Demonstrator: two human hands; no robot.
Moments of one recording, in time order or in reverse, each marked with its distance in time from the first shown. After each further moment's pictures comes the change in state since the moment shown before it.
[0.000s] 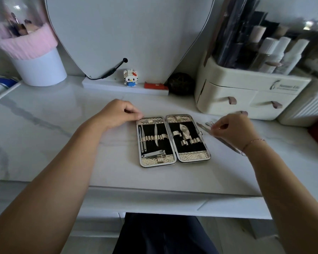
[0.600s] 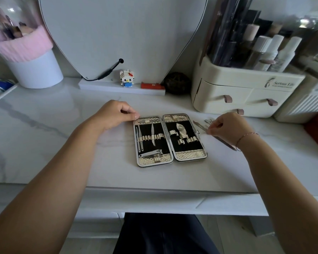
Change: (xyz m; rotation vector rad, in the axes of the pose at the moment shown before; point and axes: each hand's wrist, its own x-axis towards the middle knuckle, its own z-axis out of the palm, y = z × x) left_hand 0.001 -0.003 0.001 -0.018 0.013 -0.009; right_hand 0.008 0.006 0.004 -0.014 -0.071 0.080
